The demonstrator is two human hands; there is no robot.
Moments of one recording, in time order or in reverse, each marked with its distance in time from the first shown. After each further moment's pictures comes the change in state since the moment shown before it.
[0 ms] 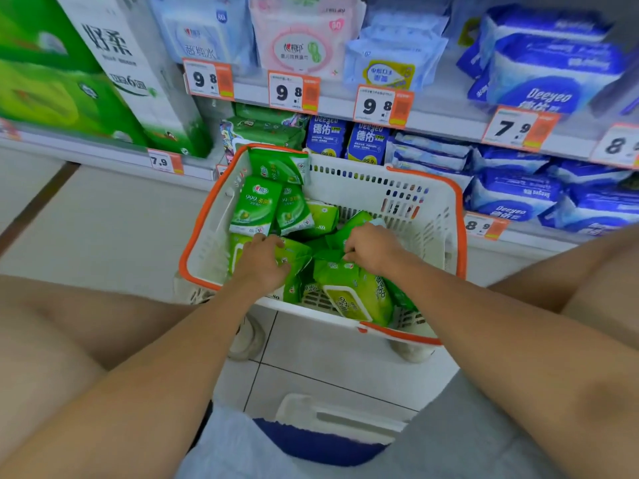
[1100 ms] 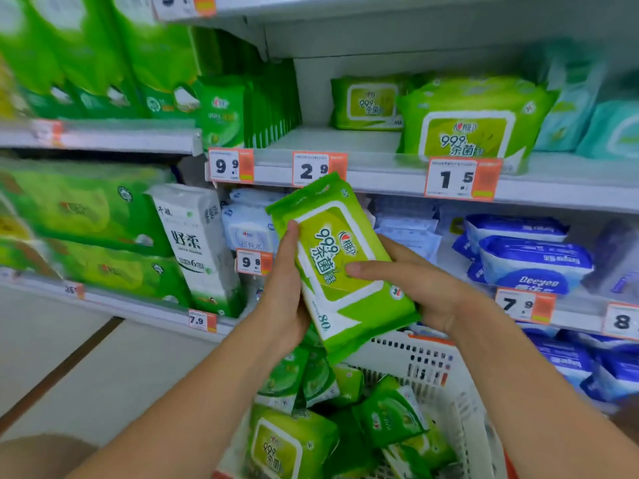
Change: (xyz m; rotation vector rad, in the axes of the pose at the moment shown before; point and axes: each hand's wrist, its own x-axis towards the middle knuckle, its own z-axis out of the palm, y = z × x) left_hand -0.001 0.175 -0.228 -1.537 -0.066 0.139; right_hand -0.049 -0.074 -0.257 1.402 0.086 -0.204
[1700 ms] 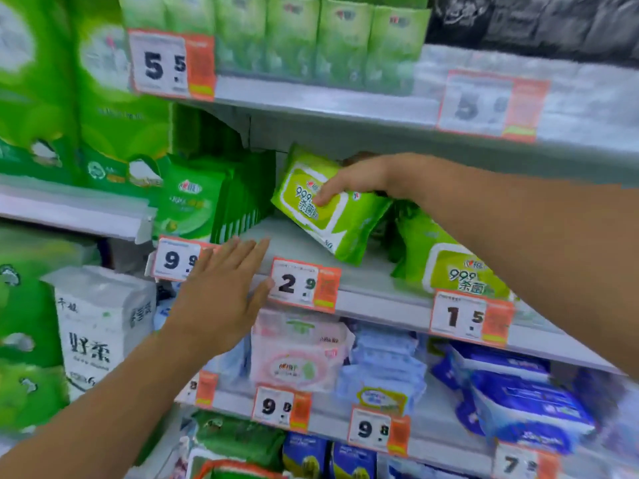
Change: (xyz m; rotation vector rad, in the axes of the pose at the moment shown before) left_hand 0.178 0.106 -0.075 1.769 0.173 0.875; right_hand 0.212 -0.243 -0.030 -1.089 0.226 0.065
